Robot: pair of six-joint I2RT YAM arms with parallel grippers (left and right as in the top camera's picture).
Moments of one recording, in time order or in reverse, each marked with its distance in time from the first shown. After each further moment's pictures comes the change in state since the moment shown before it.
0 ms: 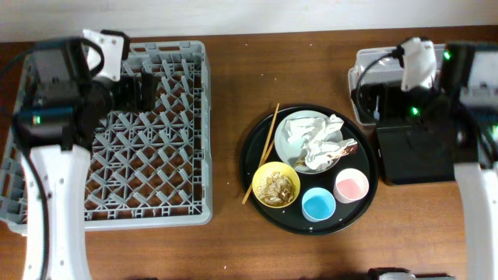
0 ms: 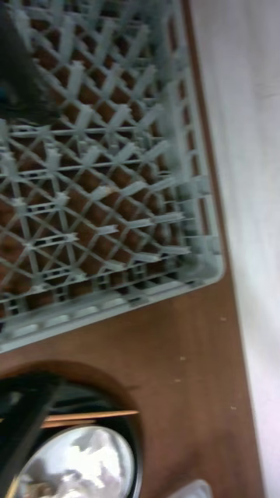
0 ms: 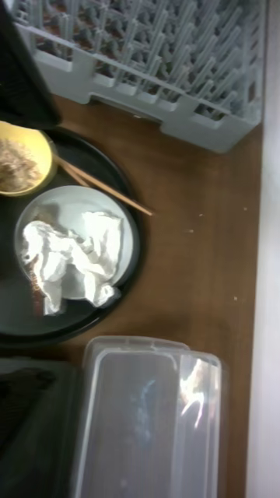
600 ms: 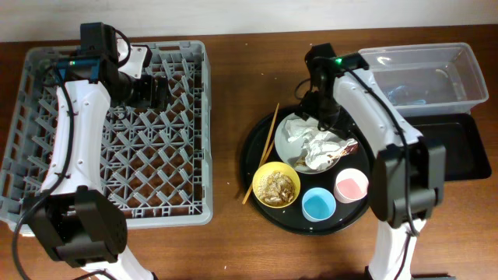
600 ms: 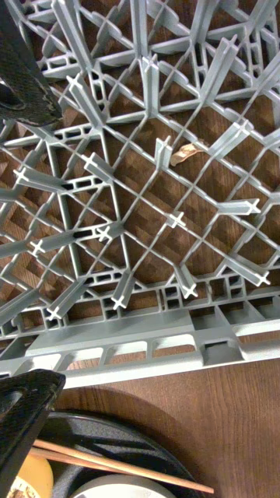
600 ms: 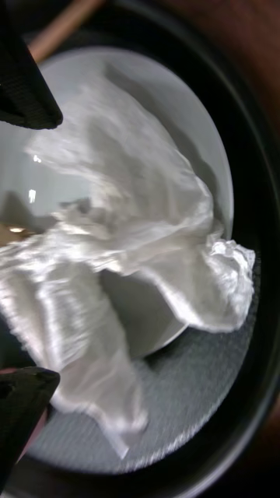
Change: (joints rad) left arm 0.000 0.430 0.185 -0.207 0.000 0.000; right arm 0.264 0.732 0.093 -0.102 0.370 0.919
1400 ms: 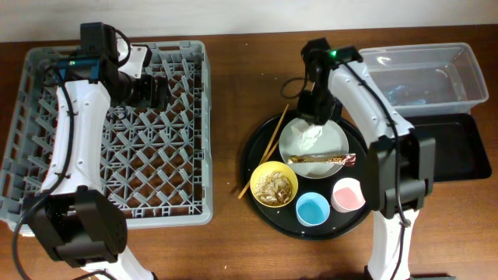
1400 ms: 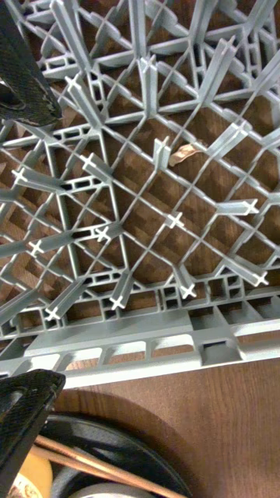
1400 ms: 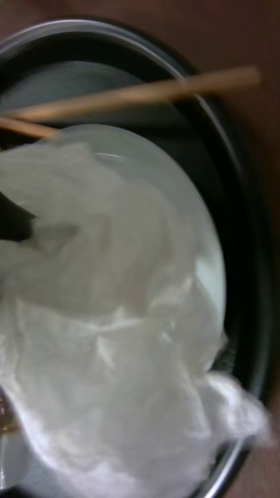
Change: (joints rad) left arm 0.000 0.000 0.000 0.004 0.000 0.000; right arm -0.004 0.078 0.148 -0.058 -0.138 -0.347
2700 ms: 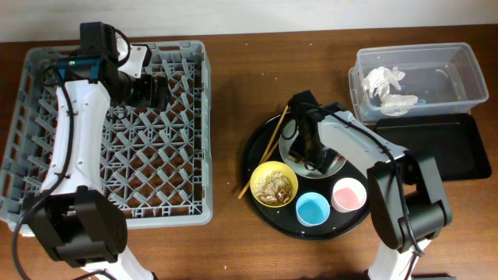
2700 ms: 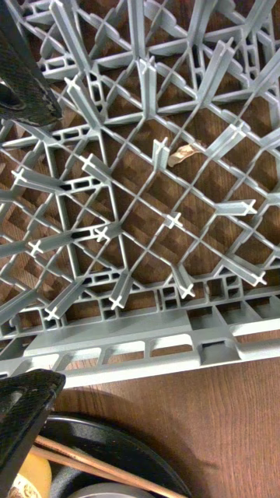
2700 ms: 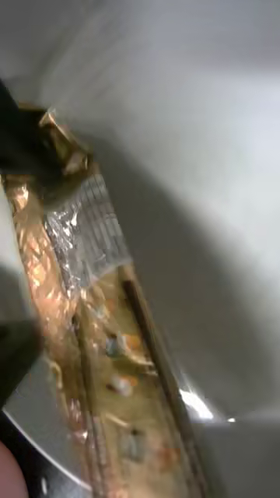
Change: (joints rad) left arm 0.000 0.000 0.003 0.000 0.000 0.000; right arm 0.120 -0.233 -0.637 0.390 0.130 0.467
